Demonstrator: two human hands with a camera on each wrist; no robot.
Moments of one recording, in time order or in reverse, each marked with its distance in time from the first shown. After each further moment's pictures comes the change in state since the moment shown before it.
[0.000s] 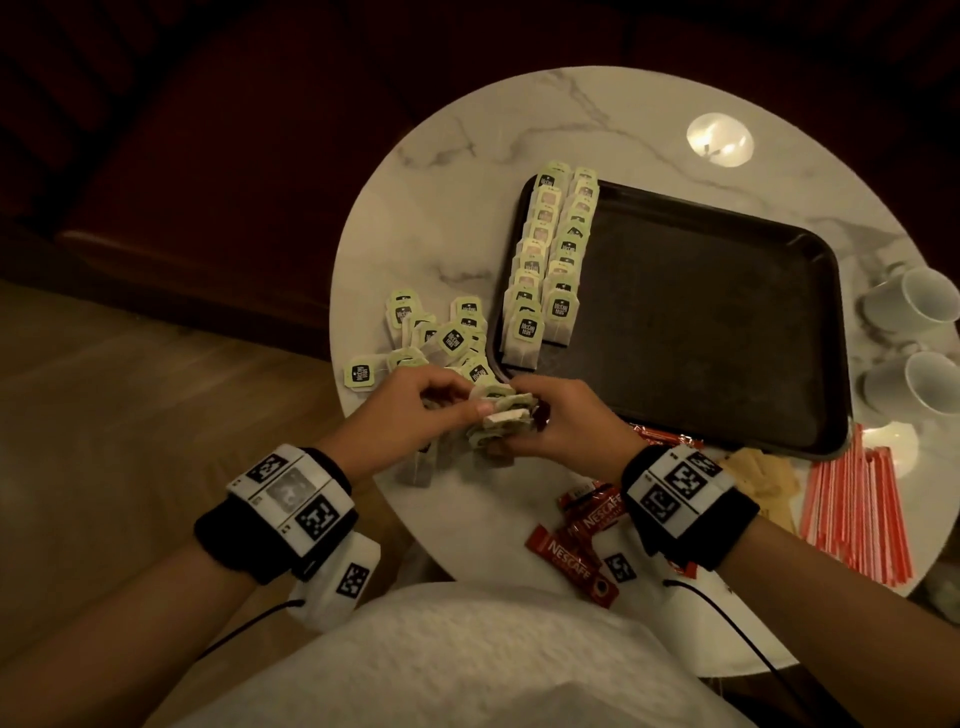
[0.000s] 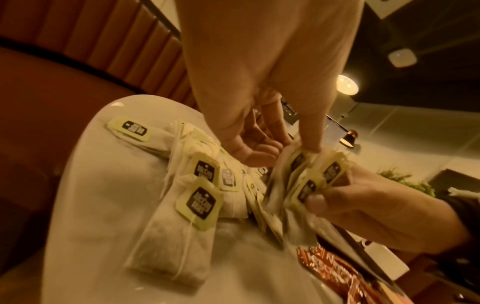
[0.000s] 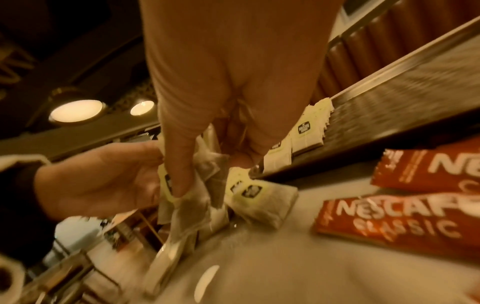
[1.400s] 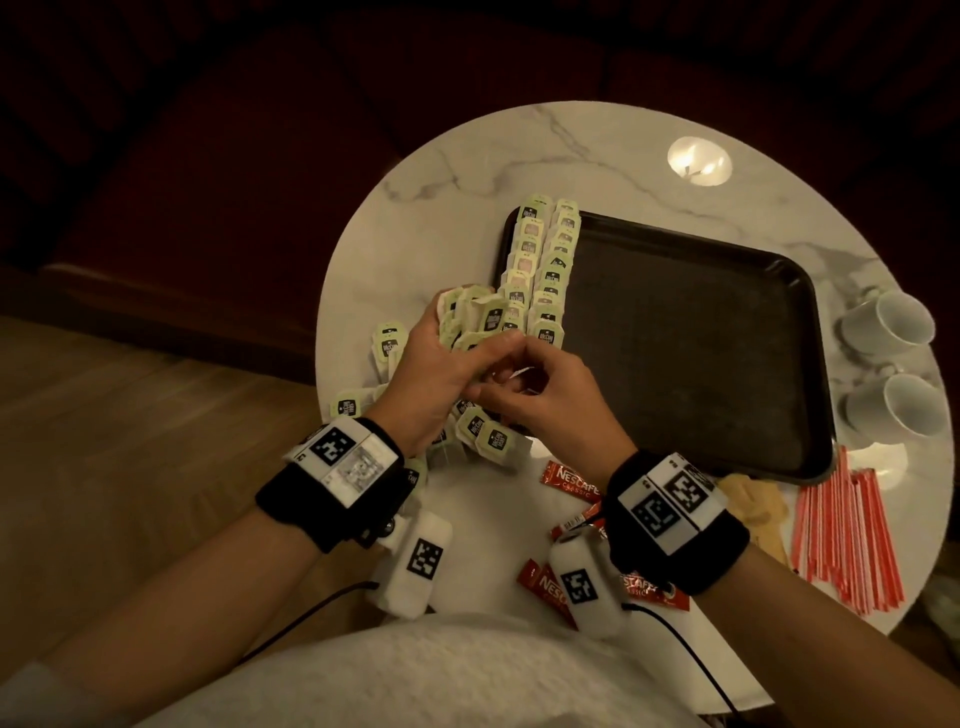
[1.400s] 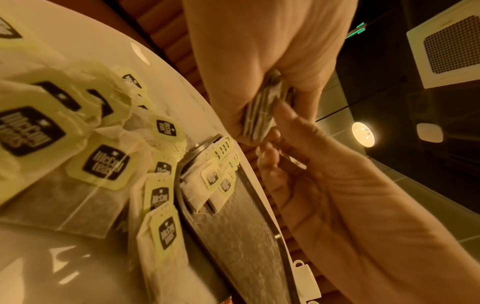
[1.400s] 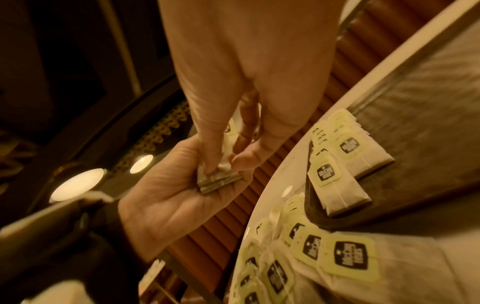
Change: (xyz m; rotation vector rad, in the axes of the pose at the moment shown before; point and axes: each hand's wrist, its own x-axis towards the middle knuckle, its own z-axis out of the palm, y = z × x) left_hand 0.053 0.053 0.017 -0.702 0.199 0.009; right_hand 0.011 -0.049 -0.016 0.372 0.320 0.054
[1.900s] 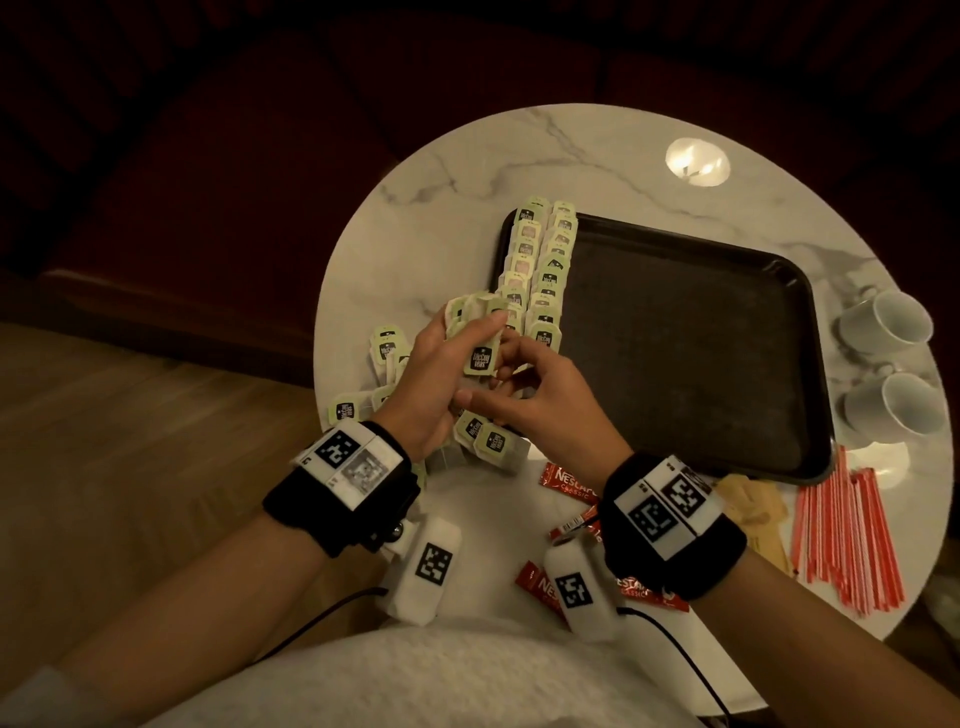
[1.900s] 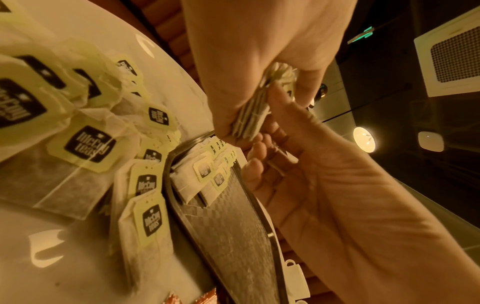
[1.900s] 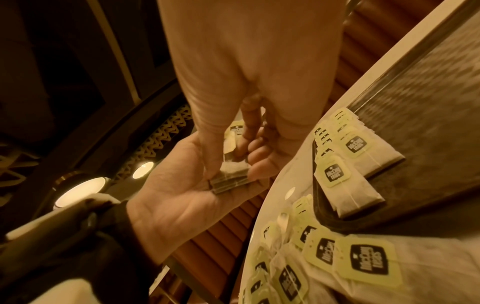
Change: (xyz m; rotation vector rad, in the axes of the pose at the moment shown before) left_hand 0.001 0.003 0.009 -0.102 0.037 -0.126; right_hand 0.000 -0.005 0.003 0.039 -0.024 0.002
